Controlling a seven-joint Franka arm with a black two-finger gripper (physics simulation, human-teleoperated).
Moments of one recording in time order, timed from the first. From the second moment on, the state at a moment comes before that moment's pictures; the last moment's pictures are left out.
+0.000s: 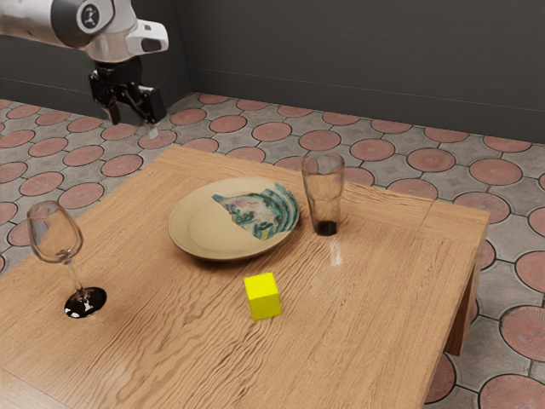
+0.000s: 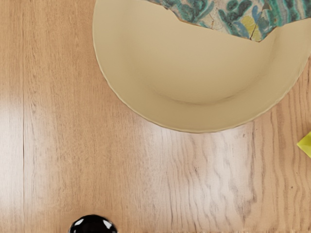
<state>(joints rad) -0.04 0.05 0.12 -1.54 0.12 1.66 0.11</state>
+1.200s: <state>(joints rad) -0.22 0.22 -0.06 -1.97 0.06 2.18 0.39</state>
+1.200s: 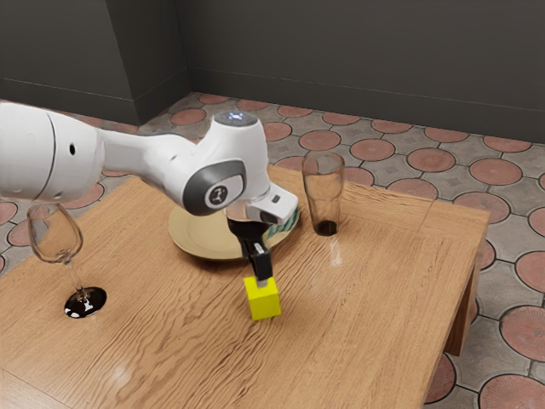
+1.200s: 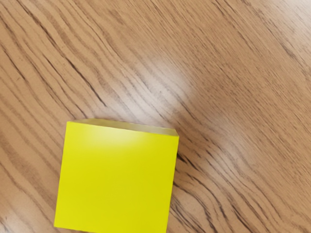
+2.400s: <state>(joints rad) -0.08 0.47 -0.16 -1.89 0.07 2.31 0.63</state>
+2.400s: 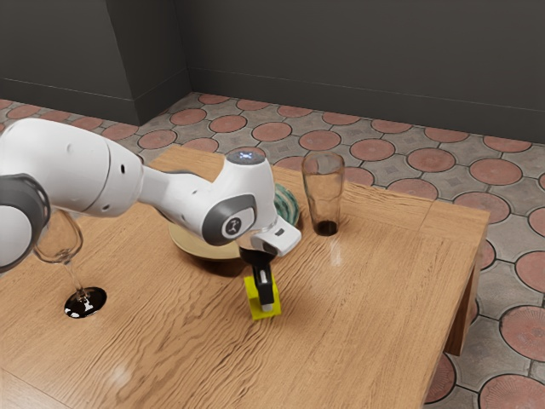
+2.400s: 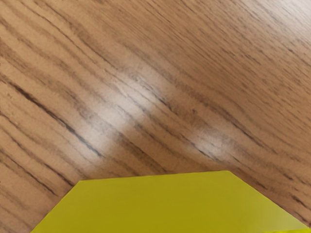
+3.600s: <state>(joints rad) 0.03 0.36 -0.18 -1.79 0.14 2.21 0.63</state>
